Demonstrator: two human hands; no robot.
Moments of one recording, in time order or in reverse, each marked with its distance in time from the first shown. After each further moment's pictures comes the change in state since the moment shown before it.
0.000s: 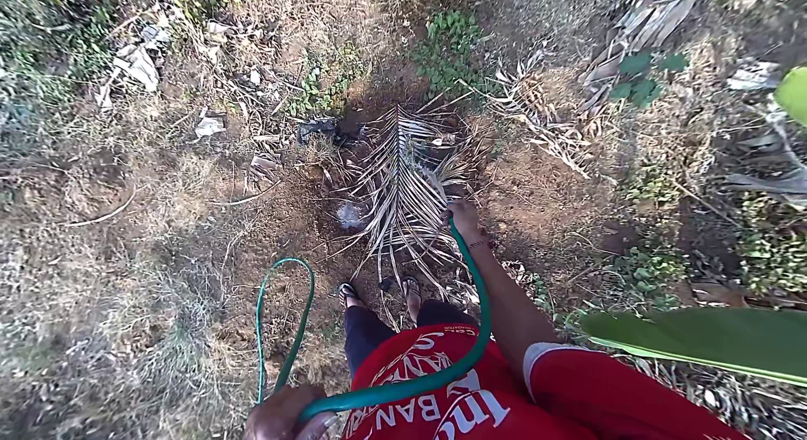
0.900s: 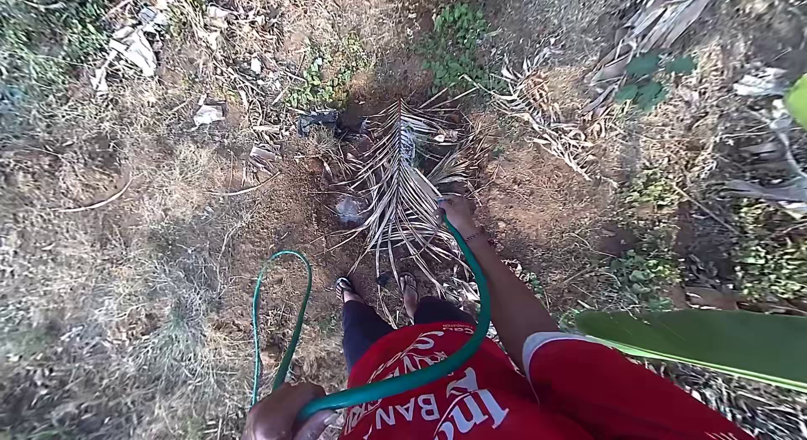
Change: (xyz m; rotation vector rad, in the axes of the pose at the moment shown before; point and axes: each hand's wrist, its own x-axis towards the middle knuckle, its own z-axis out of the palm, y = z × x) left_hand -0.005 -0.001 0.009 0.016 0.016 -0.004; right_hand 0.032 0.012 0.009 -0.062 -0.098 -0.034
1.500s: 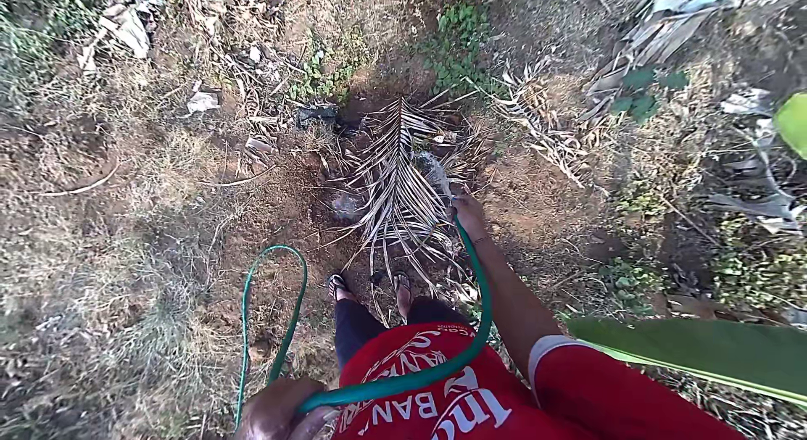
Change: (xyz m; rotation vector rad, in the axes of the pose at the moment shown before) left_hand 0.005 -0.006 0.004 -0.006 0.014 0.040; right_hand 0.005 0.005 -0.021 -0.019 0.098 0.019
